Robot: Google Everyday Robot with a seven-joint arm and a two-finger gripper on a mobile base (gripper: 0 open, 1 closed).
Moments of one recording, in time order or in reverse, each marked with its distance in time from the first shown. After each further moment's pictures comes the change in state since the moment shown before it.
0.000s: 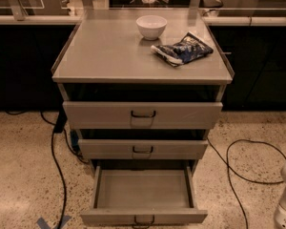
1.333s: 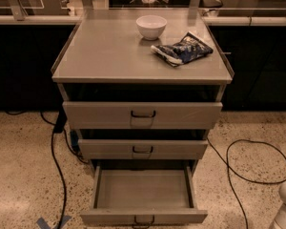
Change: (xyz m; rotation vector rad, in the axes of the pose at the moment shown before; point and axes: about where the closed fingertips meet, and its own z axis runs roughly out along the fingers) arm -0.003 -0.003 0.068 -0.038 -0.082 -0.018
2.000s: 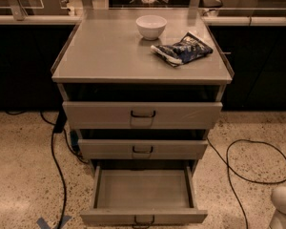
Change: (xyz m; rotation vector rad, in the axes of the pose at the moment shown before) arm 0.010 -0.012 0.030 0.003 0.073 0.076
